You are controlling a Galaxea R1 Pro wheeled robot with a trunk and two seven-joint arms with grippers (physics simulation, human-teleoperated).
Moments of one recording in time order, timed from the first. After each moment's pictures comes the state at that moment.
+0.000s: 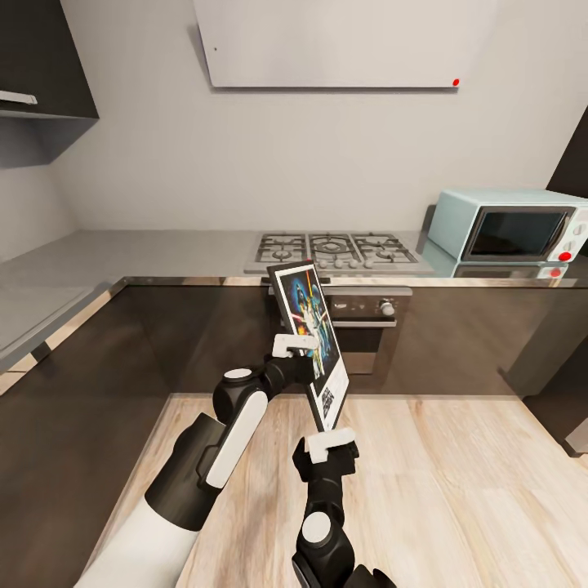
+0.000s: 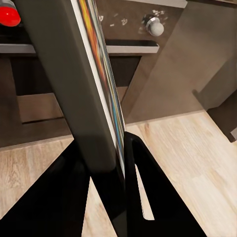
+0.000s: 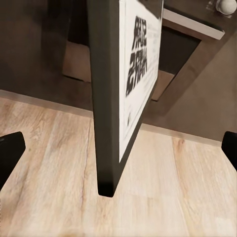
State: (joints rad) left arm -0.66 -0.17 -0.45 -1.44 0.45 0.76 0.24; right arm -0.24 0.16 0.65 -1.37 0.07 0.48 -0.74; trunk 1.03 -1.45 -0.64
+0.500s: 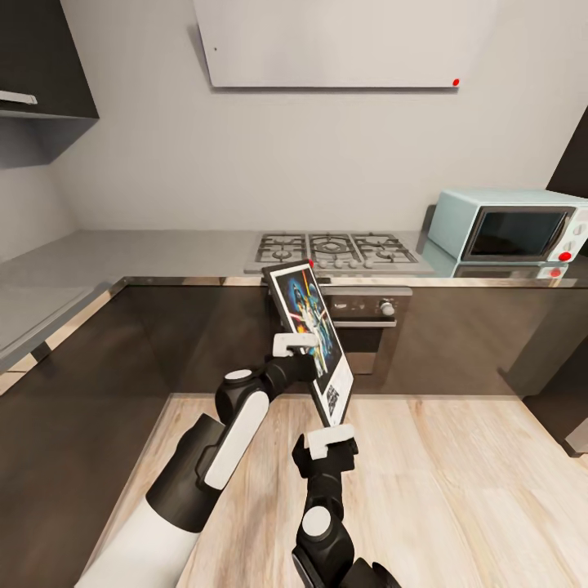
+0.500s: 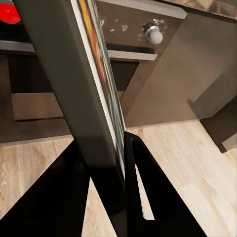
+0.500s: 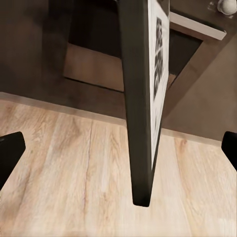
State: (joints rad) left arm -0.66 -0.17 -0.47 -1.44 0.55 0.72 0.32; right arm -0.26 0.16 0.65 -1.36 0.05 0.48 -0.74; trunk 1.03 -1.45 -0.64
